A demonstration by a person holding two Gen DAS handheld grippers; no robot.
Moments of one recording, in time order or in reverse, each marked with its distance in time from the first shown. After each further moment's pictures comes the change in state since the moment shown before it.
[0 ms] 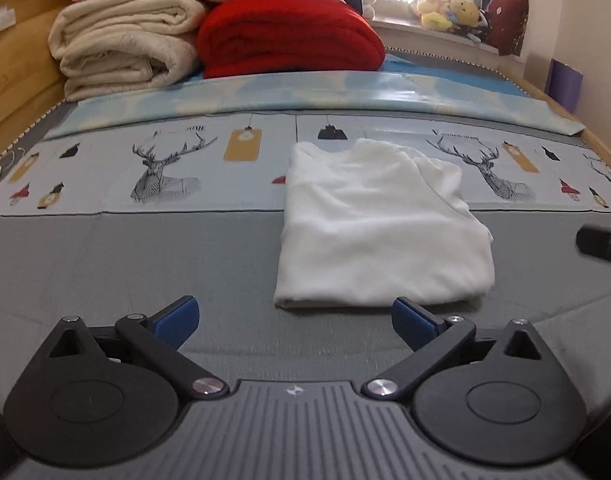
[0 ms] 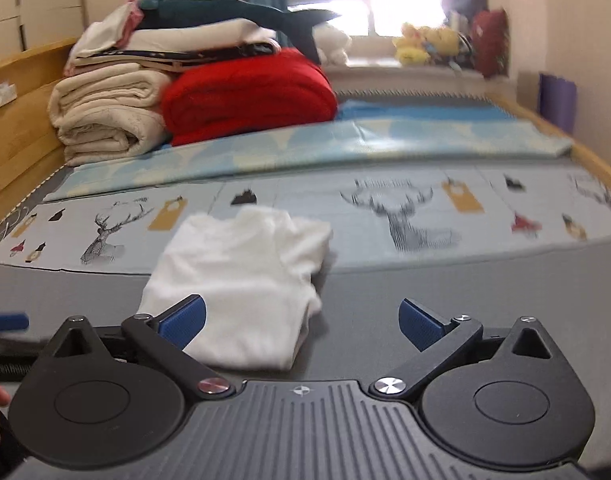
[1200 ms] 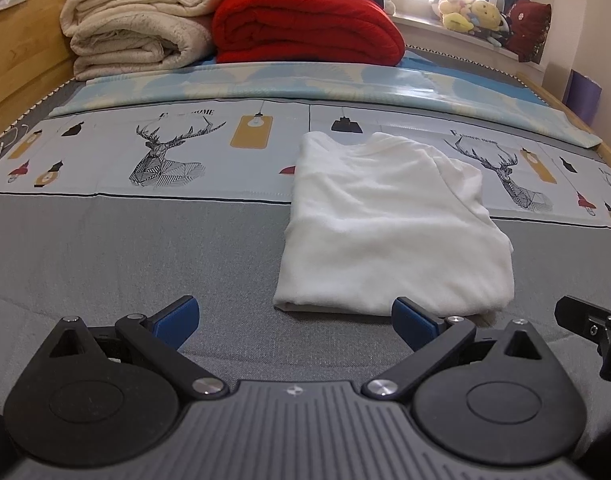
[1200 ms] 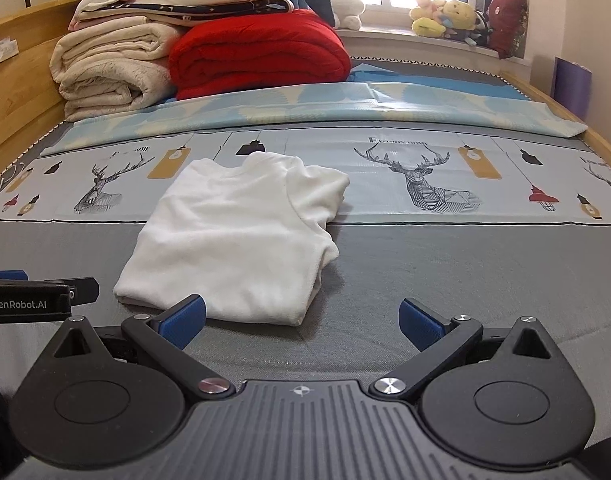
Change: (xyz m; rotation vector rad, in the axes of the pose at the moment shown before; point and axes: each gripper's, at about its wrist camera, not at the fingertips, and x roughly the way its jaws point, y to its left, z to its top) left arm 0.035 0.004 0.001 -0.060 0.030 0.018; right arm 0.030 0.017 -0.032 -0.070 0.082 0.006
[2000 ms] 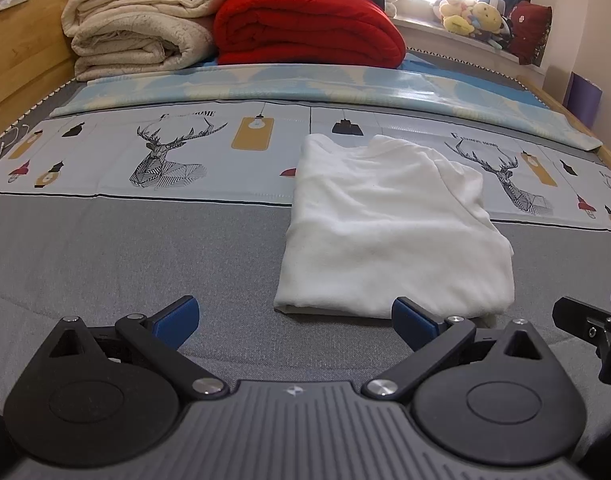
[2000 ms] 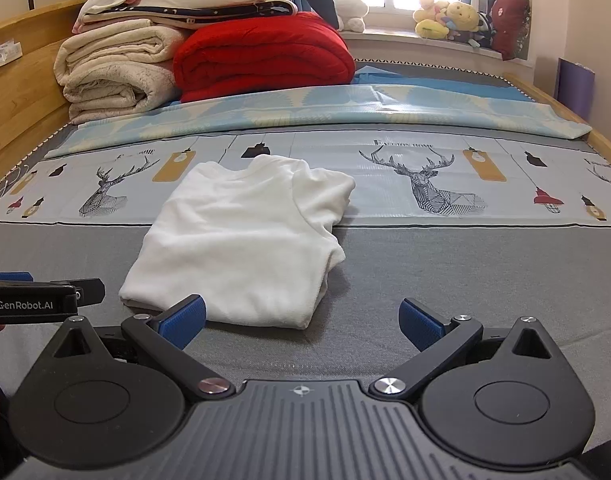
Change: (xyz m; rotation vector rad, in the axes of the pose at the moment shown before) left arm 0.001 0.002 0.001 -0.002 -0.006 -0.004; right arm 0.001 0.005 0.001 0.001 -0.007 0.010
